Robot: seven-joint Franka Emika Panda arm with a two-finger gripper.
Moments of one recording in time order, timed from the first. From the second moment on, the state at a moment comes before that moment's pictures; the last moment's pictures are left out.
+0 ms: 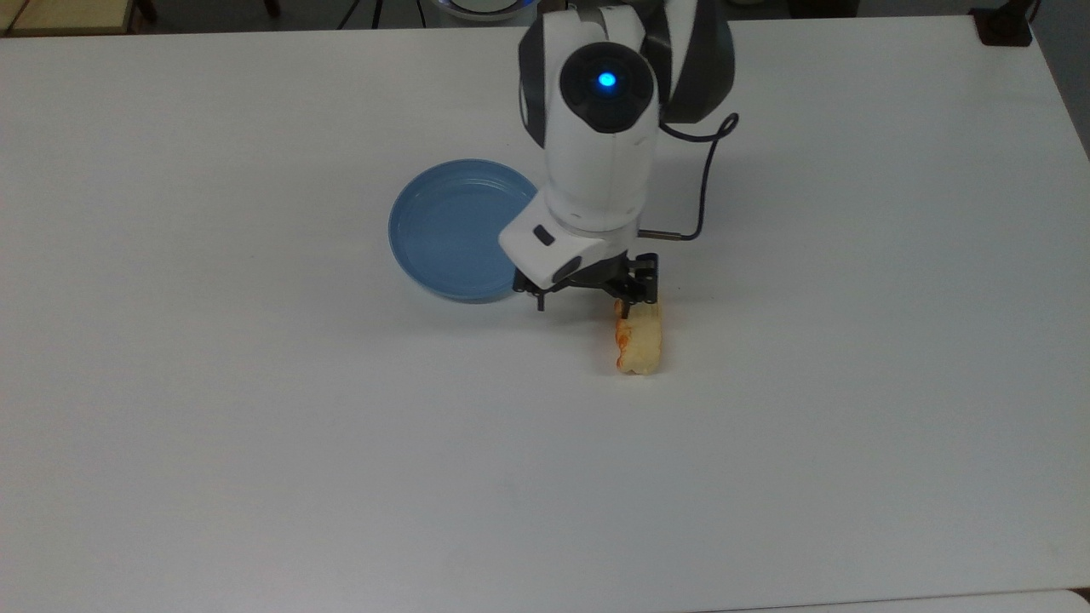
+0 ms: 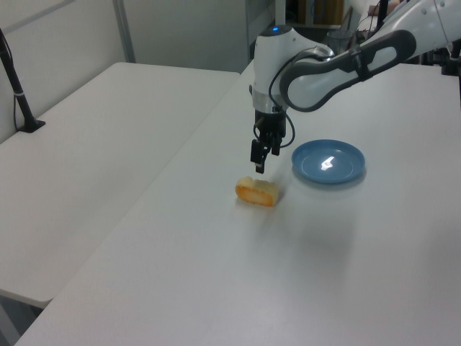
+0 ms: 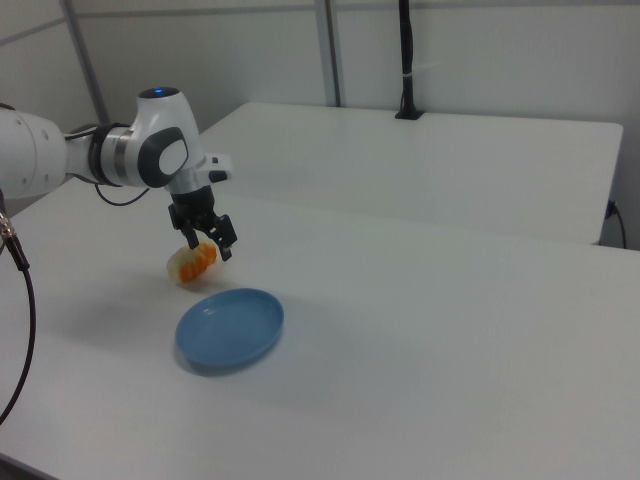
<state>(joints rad) 0.39 0.55 -0.23 -1.51 0.12 2.12 0.23</state>
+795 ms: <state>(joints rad) 0.44 0.61 -0.19 -1.47 0.15 2.14 0.30</state>
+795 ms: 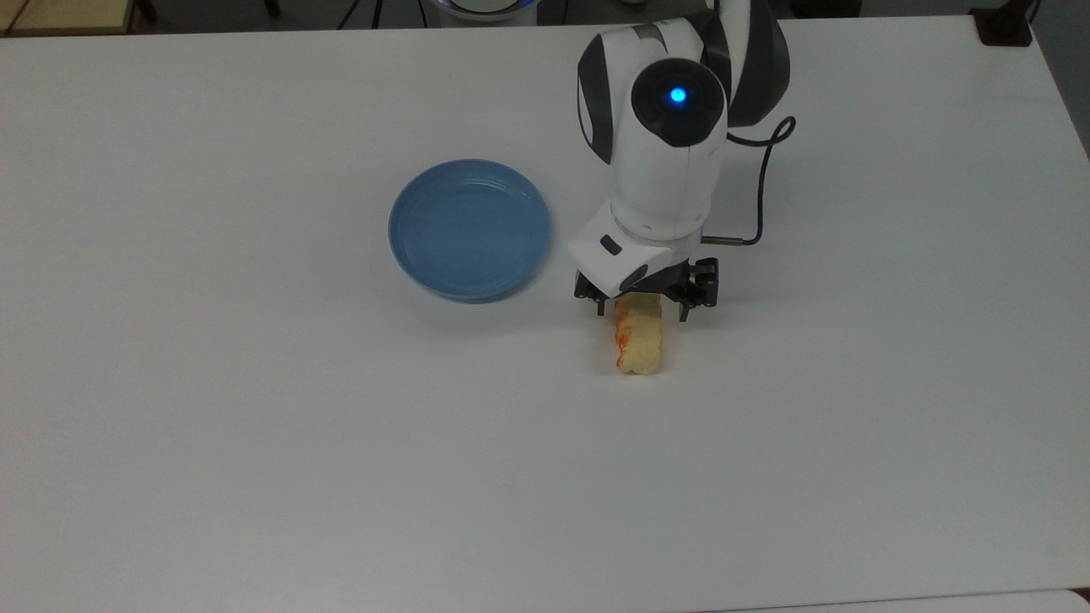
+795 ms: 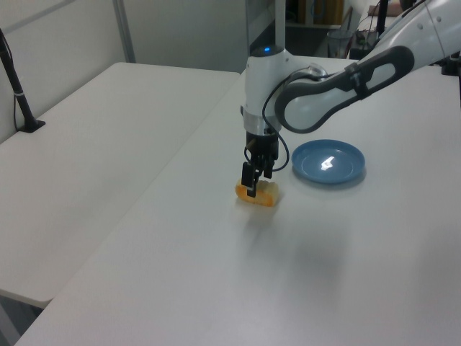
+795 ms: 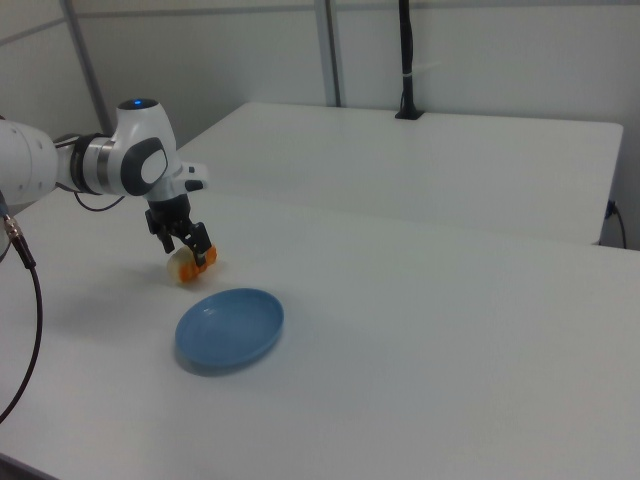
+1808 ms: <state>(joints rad) 0.41 0.54 -0.21 -1.40 0.13 1.92 0.18</state>
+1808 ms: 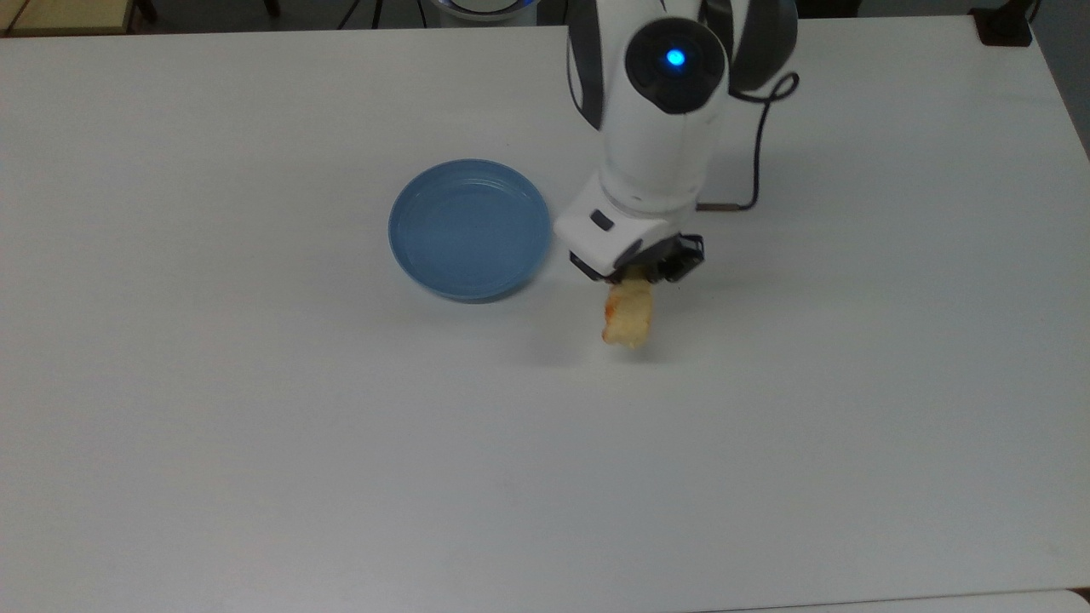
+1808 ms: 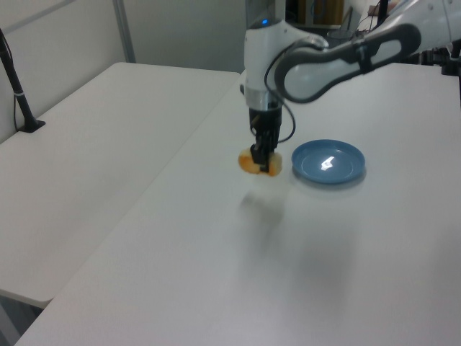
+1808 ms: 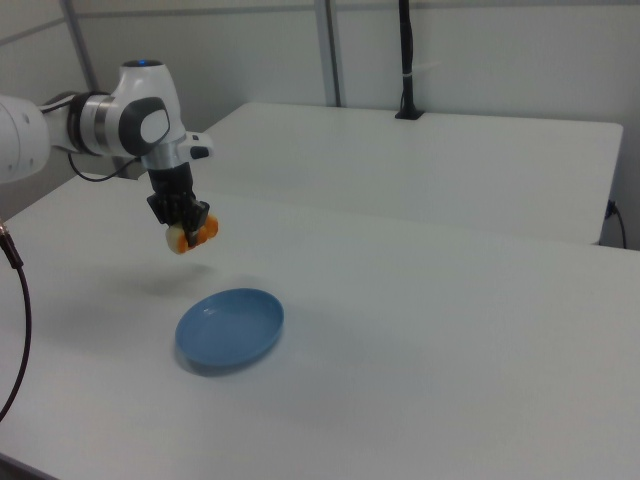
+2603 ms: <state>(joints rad) 0.27 0.43 -0.21 -1.71 -0.04 1.90 -0.06</state>
